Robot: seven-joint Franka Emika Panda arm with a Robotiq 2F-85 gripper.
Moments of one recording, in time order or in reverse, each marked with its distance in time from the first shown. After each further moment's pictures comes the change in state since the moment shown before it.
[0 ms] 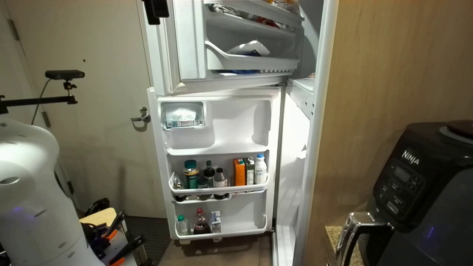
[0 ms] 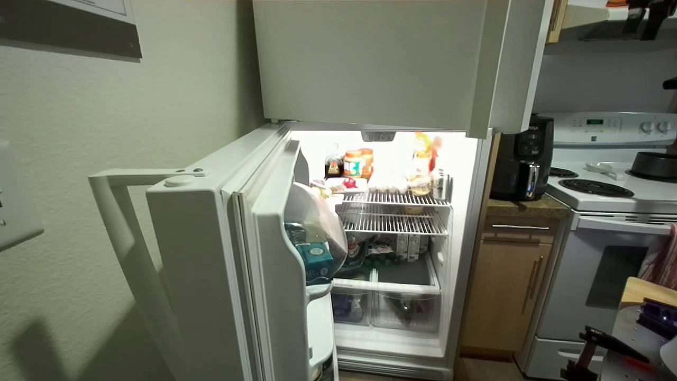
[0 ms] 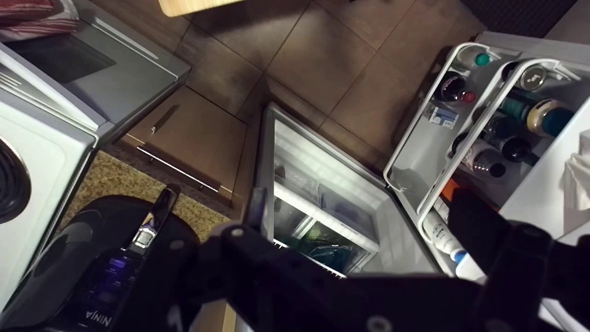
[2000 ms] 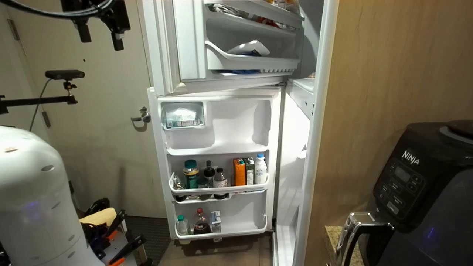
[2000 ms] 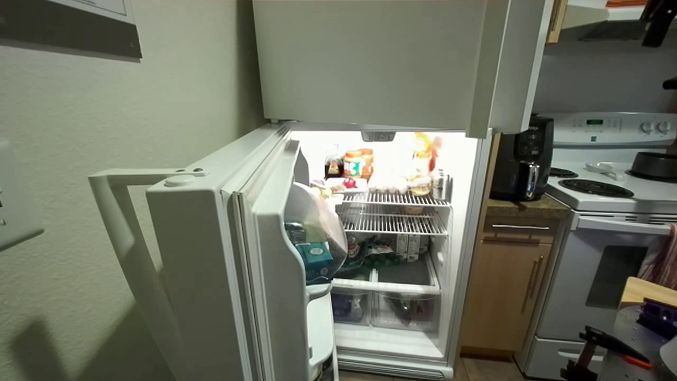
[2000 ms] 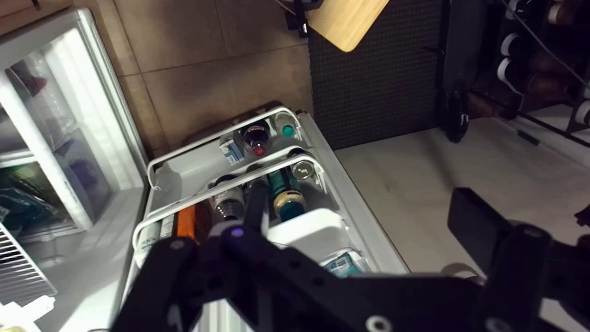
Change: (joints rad) arm 0.330 -0.256 0.124 -0.235 0.327 0.002 -0.270
